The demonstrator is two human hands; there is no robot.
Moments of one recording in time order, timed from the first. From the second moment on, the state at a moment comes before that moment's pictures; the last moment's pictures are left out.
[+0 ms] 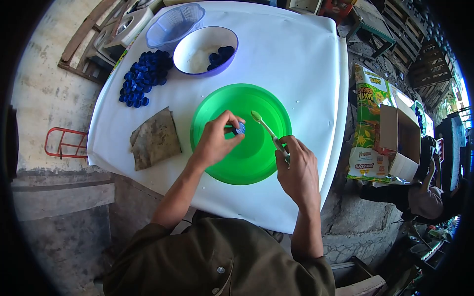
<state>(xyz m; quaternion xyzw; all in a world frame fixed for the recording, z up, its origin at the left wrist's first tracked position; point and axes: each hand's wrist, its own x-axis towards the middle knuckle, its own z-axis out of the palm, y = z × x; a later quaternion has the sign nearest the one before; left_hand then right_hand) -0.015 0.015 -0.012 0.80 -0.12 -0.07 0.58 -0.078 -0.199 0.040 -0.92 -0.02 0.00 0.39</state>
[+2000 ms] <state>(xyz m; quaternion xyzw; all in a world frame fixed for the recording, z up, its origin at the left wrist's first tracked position) -0.018 0.023 -0.005 0.66 -0.12 0.00 0.74 -0.087 -0.175 0.052 -0.89 -0.07 -0.05 0.45</state>
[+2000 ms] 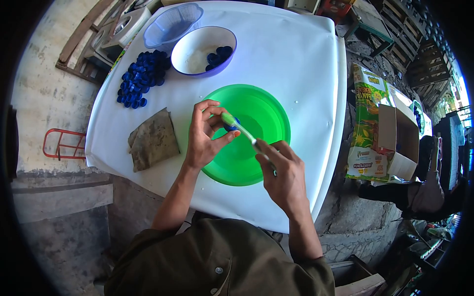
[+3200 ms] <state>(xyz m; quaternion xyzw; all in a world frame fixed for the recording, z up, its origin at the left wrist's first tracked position) -0.016 0.018 -0.017 0.89 -0.22 0.10 0.38 -0.084 -0.195 0.041 -0.87 0.04 -0.03 0.48</state>
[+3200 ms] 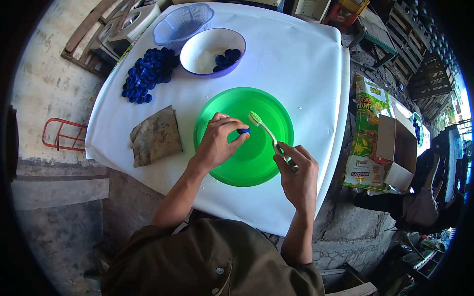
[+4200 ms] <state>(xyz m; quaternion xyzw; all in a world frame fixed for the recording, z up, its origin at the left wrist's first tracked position) -0.042 0.024 -0.010 0.86 -0.23 0.14 0.44 -0.082 -0.192 0.016 -0.91 0.01 -0.13 0.41</state>
